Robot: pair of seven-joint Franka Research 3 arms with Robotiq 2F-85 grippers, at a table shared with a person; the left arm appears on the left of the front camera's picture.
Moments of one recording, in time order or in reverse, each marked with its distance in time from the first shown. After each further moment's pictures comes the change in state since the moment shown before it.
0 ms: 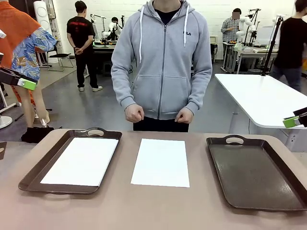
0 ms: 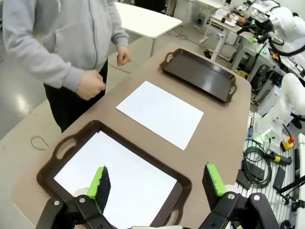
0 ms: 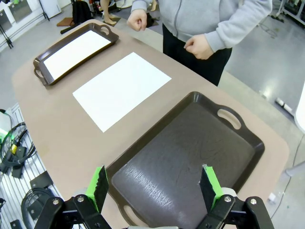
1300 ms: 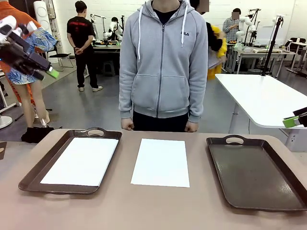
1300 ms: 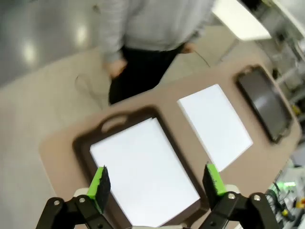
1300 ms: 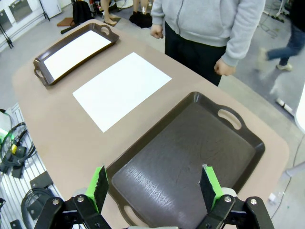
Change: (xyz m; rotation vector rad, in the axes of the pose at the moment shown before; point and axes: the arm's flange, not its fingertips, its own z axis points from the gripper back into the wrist) left arm 0.081 0.024 -0.032 0.329 0.107 0.269; right arm 0.000 0.000 0.000 0.001 0.000 0.001
